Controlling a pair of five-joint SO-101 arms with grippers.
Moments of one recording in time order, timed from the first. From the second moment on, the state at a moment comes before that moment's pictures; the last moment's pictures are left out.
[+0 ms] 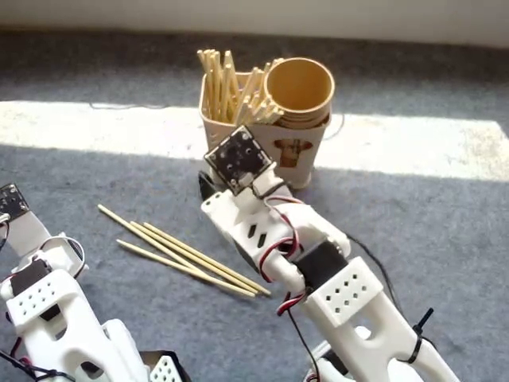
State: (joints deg) left arm -45.5 -47.5 71.3 45.1 2.9; right arm -43.6 -46.0 43.2 36.0 11.0
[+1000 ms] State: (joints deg) left arm -45.6 -47.5 71.3 45.1 2.9; right arm -56.8 2.2 29.1 36.0 11.0
